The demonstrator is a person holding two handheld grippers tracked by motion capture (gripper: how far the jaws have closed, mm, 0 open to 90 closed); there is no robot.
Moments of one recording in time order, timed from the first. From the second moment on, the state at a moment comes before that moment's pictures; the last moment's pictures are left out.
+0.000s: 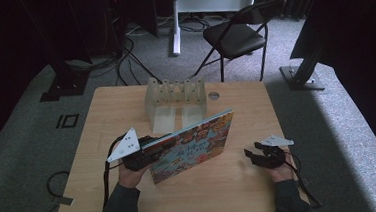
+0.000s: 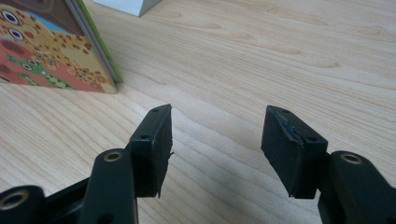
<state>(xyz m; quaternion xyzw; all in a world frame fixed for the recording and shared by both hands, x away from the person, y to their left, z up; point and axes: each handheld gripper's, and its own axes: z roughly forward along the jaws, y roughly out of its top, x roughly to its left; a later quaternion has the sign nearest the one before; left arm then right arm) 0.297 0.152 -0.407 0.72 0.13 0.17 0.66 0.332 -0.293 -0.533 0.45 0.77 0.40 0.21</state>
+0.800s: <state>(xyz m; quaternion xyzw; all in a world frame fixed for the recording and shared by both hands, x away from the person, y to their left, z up) 0.289 0.159 -0.406 0.72 0.15 0.19 0.65 0.337 -0.293 -0.545 0.45 0.78 0.37 0.21</state>
